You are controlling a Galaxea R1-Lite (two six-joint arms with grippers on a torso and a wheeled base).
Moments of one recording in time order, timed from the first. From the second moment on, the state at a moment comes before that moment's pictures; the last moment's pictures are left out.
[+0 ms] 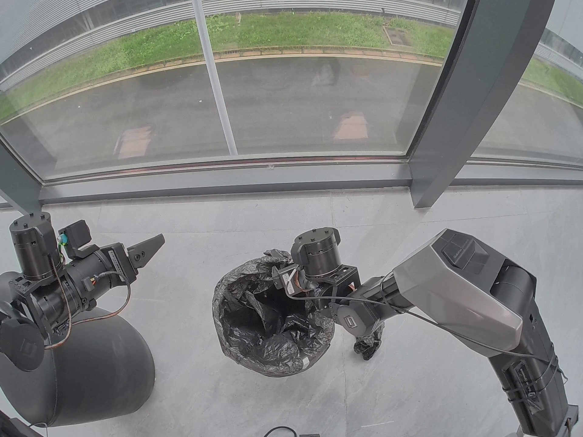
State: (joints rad) left arm -0.16 1.53 -0.43 -0.88 -0.14 -0.33; right arm 0.71 2.55 -1.56 -0.59 -0.39 -0.03
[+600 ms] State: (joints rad) left arm -0.16 1.53 -0.43 -0.88 -0.14 -0.33; right arm 0.72 2.51 -1.46 -0.59 -0.40 -0.02
